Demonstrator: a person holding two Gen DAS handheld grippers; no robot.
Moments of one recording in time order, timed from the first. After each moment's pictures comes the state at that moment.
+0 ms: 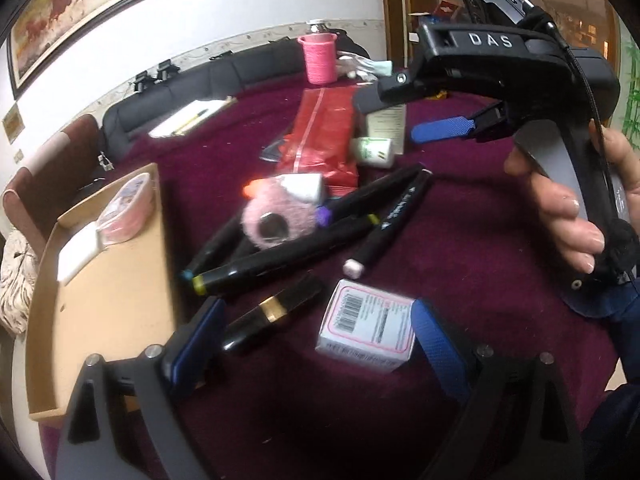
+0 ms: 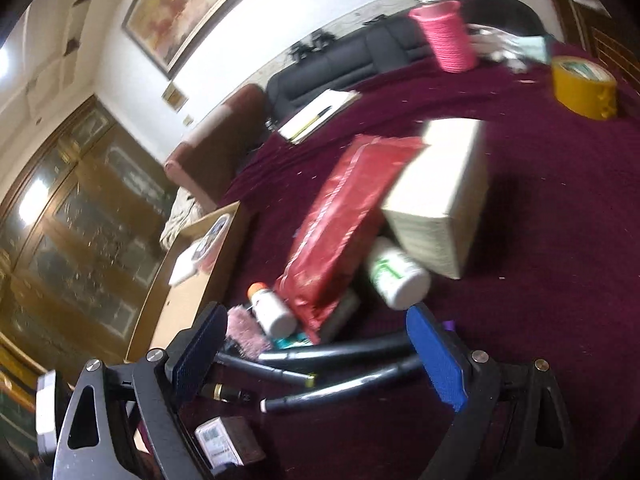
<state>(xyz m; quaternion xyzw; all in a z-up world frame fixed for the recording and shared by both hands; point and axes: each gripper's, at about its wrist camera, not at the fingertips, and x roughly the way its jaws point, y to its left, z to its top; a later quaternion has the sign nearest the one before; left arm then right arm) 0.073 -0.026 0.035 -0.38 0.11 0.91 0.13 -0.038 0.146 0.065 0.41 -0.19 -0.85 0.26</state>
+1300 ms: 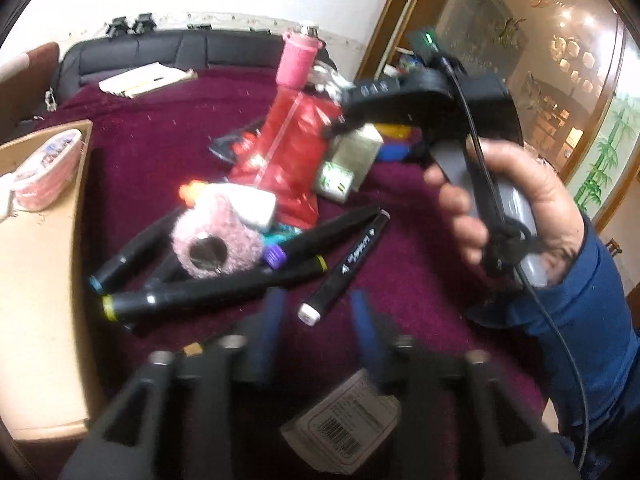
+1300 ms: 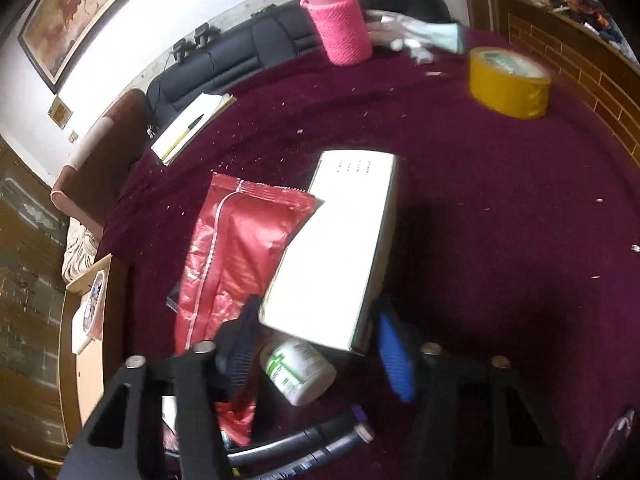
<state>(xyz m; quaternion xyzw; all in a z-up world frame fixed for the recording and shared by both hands) 0.035 -0.042 0.032 -0.39 -0.06 0.89 0.24 -0.098 0.158 0.063 0.47 -0.15 -0.87 0.06</state>
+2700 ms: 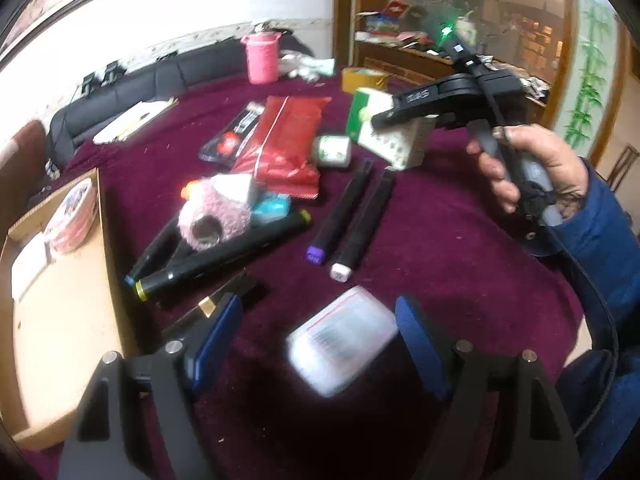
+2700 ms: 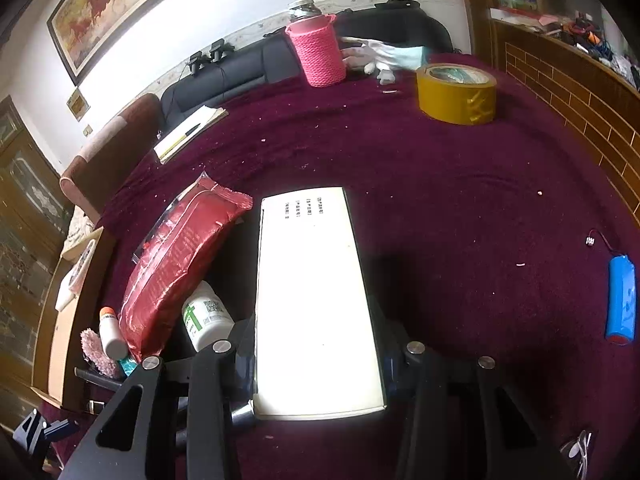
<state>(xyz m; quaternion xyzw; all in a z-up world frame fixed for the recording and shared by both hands) 0.085 -0.023 0.042 -0.38 0.10 0.88 0.25 -0.053 0.222 0.049 0.43 -0.12 -0.89 0.08</state>
